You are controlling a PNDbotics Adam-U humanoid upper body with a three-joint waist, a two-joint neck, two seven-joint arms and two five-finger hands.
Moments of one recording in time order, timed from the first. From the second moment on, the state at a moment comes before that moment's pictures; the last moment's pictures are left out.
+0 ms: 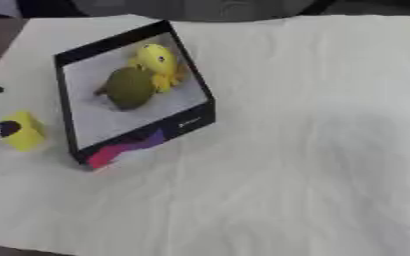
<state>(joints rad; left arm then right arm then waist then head) -0.51 0.98 -0.39 -1.58 -0.24 0.23 -0.25 0.04 -0.60 -0.30 -1.98 -0.20 0.03 -0.57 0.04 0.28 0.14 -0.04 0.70</state>
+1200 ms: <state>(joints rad) -0.59 0.86 -0.42 -1.33 -0.40 0.15 -0.30 0.03 -0.58 -0.29 -1.98 -0.20 0.06 -0.55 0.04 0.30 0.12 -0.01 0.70</state>
